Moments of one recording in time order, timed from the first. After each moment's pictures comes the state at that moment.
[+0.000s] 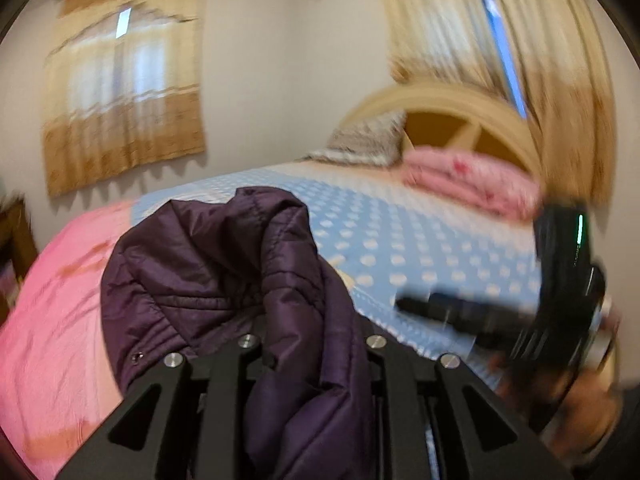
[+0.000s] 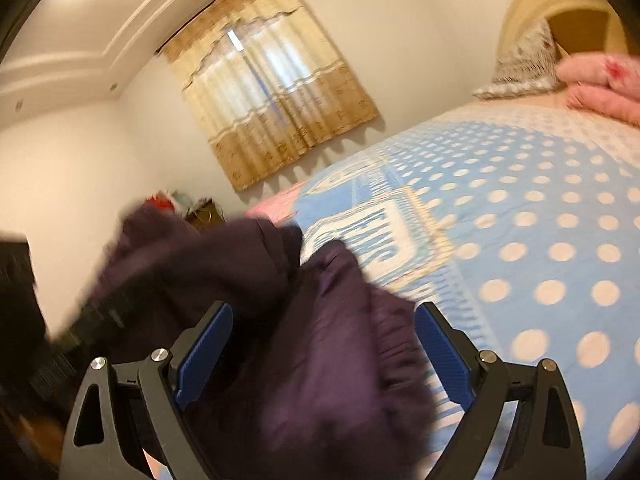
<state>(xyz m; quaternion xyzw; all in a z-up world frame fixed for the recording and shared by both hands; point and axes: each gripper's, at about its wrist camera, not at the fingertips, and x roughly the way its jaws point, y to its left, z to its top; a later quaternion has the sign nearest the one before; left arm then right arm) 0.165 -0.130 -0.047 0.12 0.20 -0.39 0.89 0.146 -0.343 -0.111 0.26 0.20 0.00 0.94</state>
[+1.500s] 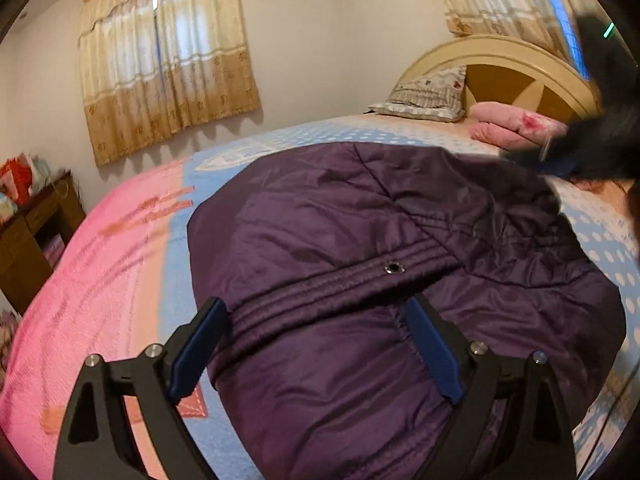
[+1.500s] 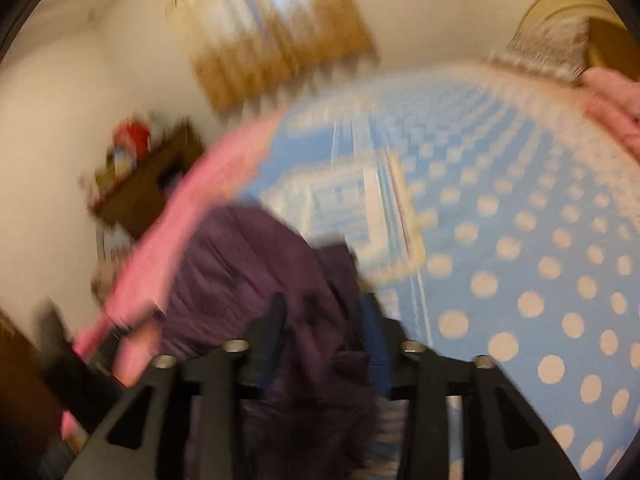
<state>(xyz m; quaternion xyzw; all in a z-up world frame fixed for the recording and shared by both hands) 0.178 -0.100 -0.059 0.13 0.26 -0.27 0.92 0.190 -0.339 -0.029 0.20 0.30 -0.02 0.93</state>
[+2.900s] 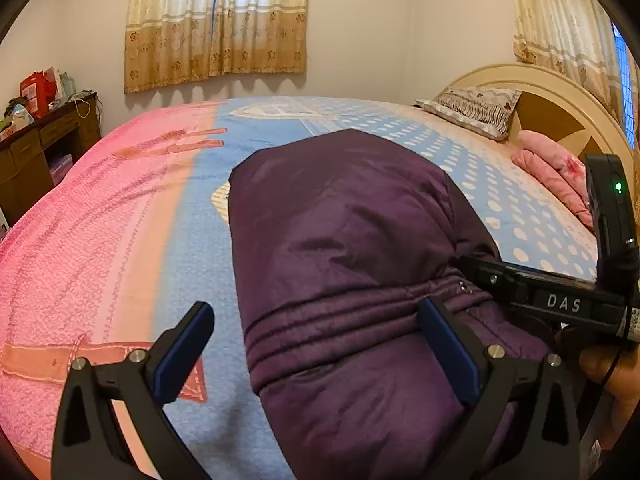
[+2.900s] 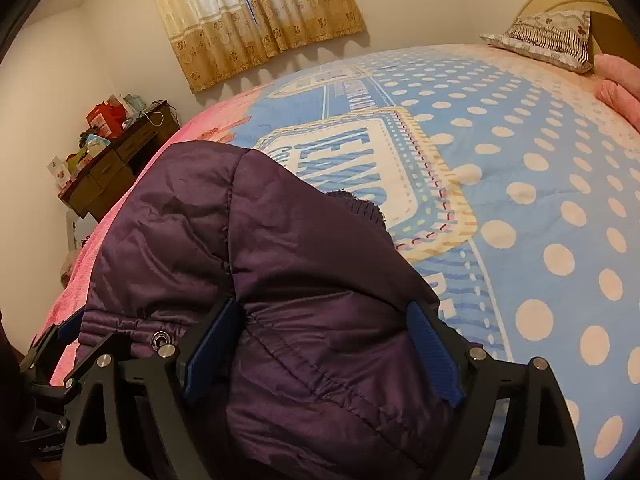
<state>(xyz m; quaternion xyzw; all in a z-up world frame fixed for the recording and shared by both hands) 0.227 -0.082 -0.094 0.03 0.33 -0.22 0.92 0.272 -0.313 -0.158 0.16 0.39 -0.05 0.91</state>
